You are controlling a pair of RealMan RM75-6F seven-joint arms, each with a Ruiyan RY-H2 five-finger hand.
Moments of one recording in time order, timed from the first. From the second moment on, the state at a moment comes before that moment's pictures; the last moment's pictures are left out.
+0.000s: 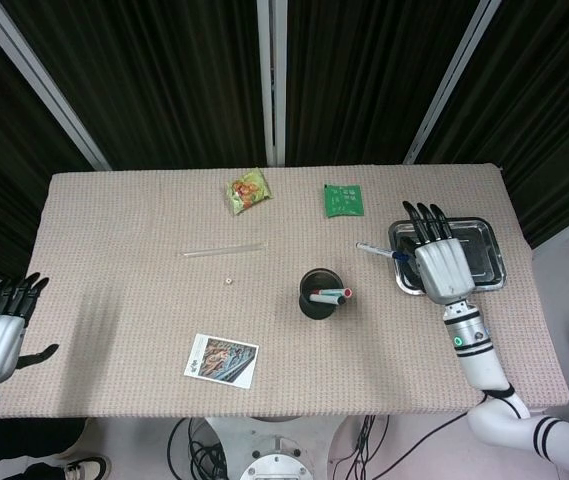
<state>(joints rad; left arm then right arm) -0.15 -1.19 -0.03 -1.41 1.53 1.45 -0.05 0.53 -1.48 0.23 -1.36 -1.42 1.28 -0.21</state>
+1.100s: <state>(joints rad) -0.17 -1.17 -0.04 -1.45 1.56 1.47 -0.03 0.18 -1.14 0.00 -1.58 -1.38 1.45 -0.12</state>
